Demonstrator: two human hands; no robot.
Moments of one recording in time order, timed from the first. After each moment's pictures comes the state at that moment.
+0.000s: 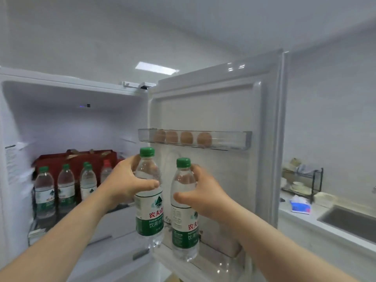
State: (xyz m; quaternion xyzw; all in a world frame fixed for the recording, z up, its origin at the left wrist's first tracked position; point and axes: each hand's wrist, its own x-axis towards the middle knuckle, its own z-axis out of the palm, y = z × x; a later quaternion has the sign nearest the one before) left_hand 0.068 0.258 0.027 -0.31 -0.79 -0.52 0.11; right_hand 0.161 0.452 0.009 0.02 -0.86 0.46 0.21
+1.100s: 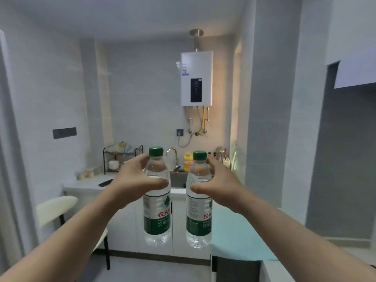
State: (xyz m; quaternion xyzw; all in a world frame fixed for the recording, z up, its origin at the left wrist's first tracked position) left_hand 0.424 0.617 0.009 -0.62 -0.58 -0.50 -0.16; right_hand 0.644 0.691 -0.008 -0.37 -0.77 0.34 0.39
